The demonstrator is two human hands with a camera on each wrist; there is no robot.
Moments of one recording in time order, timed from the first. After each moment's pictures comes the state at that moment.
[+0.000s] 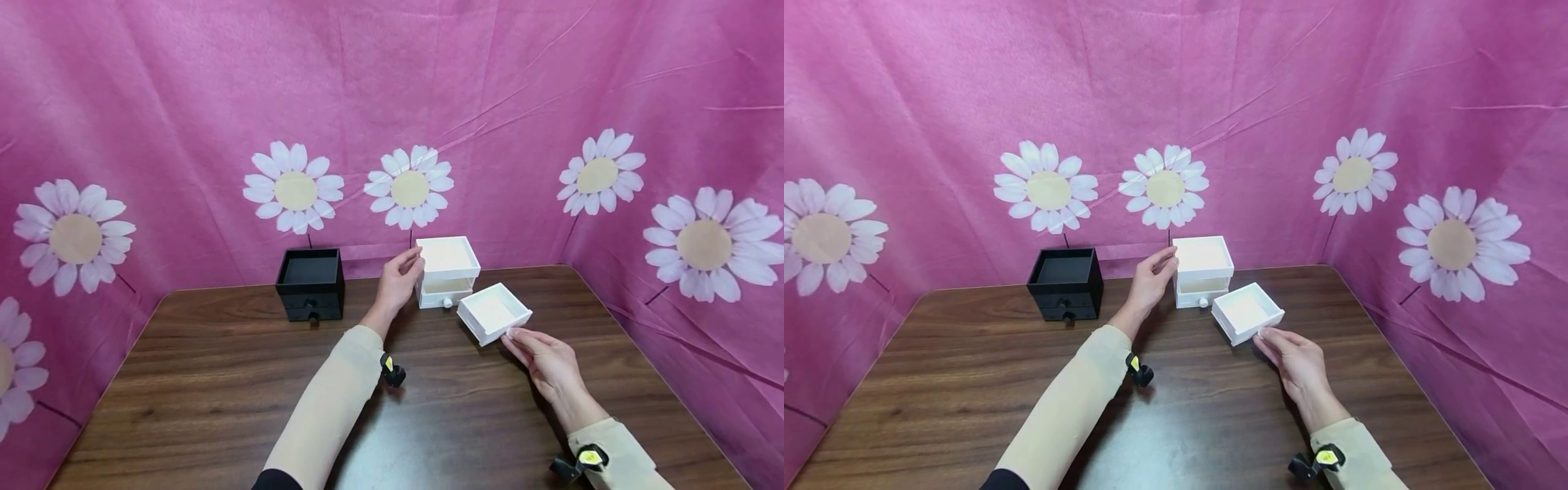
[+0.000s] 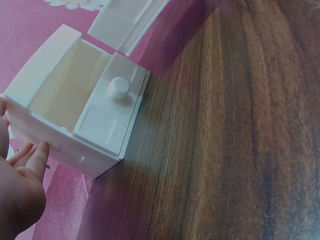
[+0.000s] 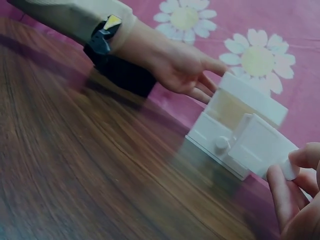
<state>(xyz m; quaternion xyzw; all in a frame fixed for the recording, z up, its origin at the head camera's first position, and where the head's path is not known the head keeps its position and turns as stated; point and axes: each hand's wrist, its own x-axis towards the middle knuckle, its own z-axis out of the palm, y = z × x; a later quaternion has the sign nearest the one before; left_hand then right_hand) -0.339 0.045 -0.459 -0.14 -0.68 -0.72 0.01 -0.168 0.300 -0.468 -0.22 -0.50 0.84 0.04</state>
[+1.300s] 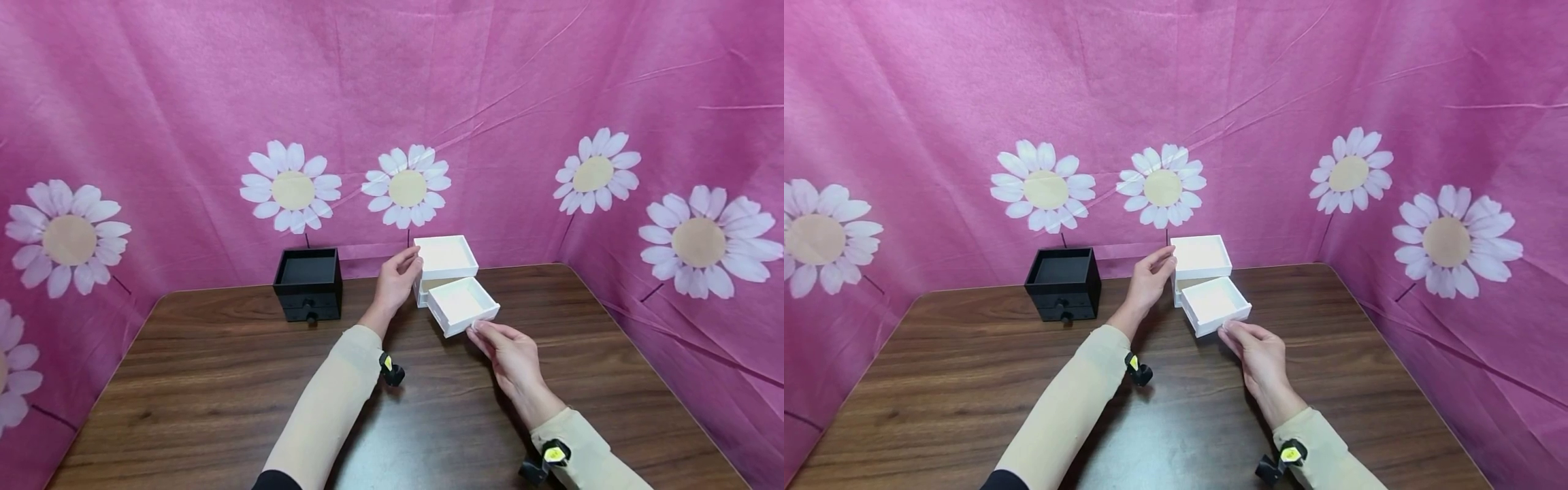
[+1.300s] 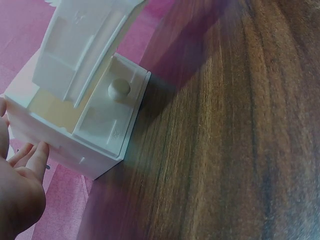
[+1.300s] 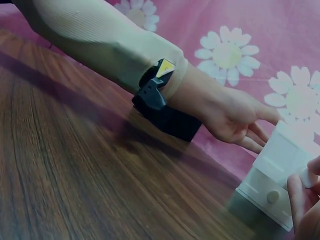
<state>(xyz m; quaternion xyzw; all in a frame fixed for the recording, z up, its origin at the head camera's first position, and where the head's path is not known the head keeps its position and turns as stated) -0.340 0.047 -0.461 -0.14 -0.66 -0.73 0.02 -0.179 0.231 -0.464 -0.21 -0.51 0.83 0.09</state>
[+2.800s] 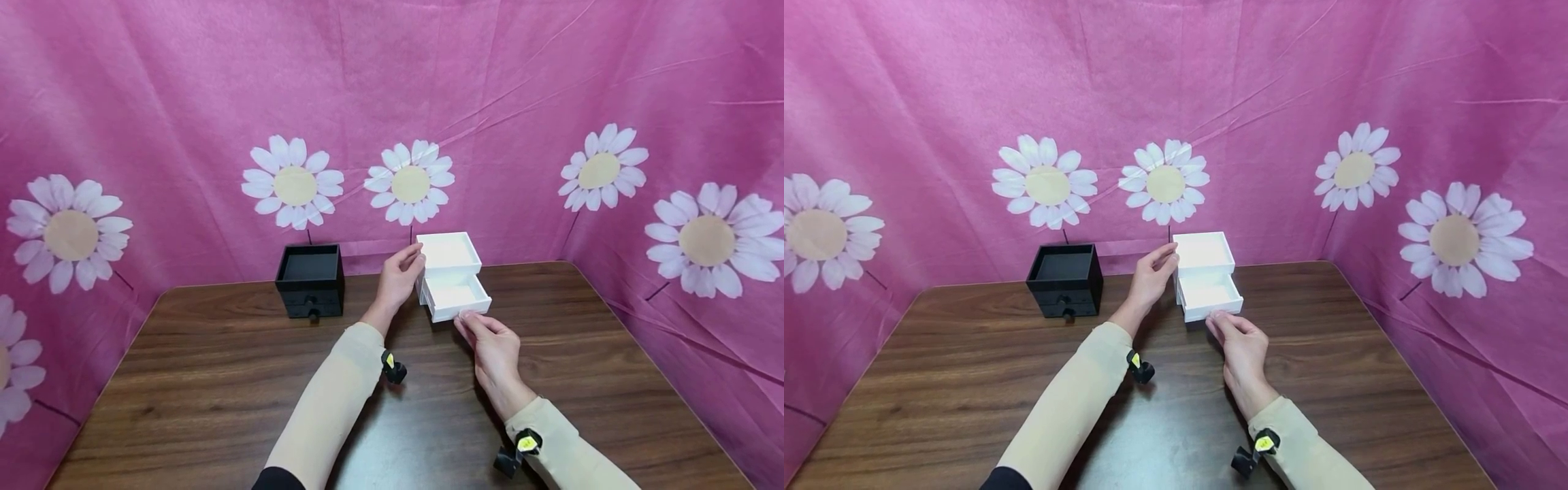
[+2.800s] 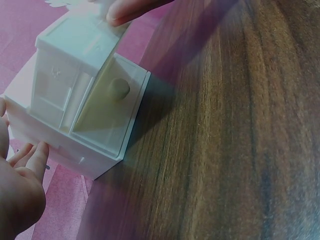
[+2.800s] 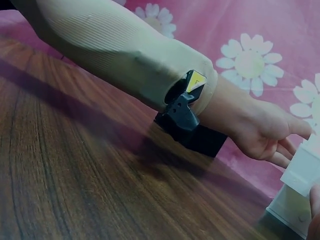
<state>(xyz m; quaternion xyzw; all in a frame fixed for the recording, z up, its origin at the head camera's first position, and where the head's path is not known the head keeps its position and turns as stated) -0.340 0.046 -0.460 -0.14 -0.67 -0.73 0.01 -0.198 0.192 -0.475 -0.20 -0.47 0.84 0.19</state>
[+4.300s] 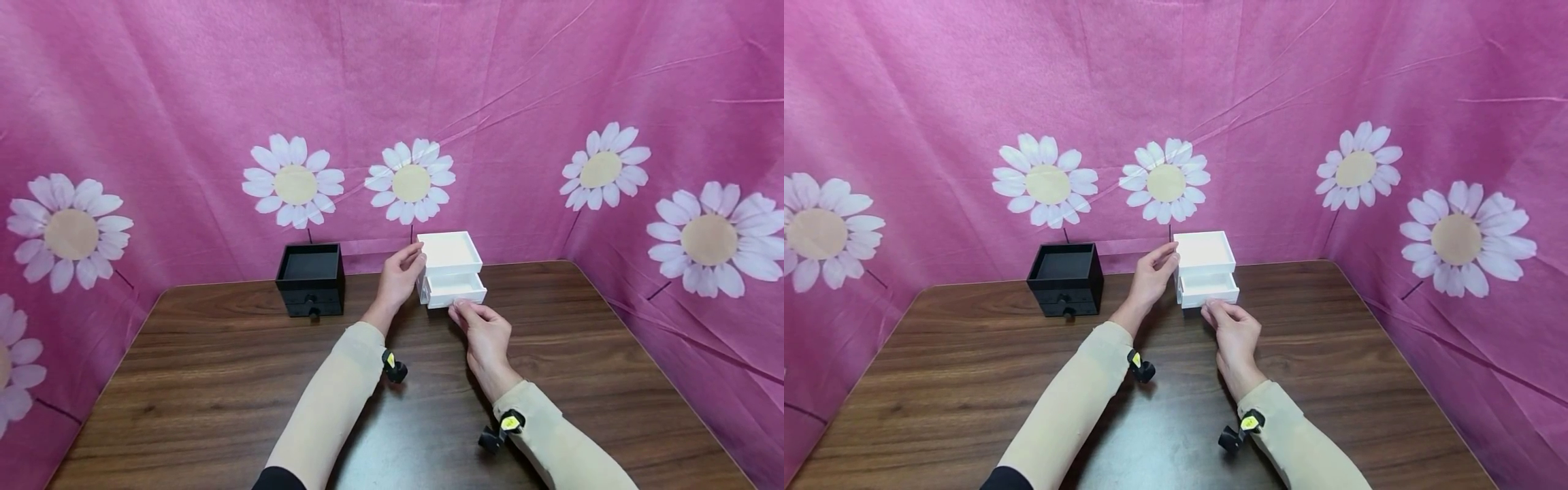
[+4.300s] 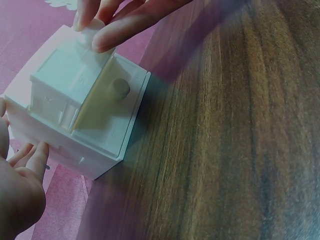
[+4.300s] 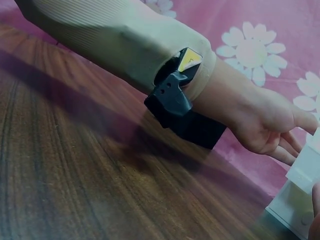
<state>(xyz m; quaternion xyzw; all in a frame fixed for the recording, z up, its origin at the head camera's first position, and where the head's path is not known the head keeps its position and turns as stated) -0.341 0.047 -0.461 -0.14 -0.67 -0.73 0.02 -0.225 0.184 -0.479 -0.20 -0.48 0.83 0.23</state>
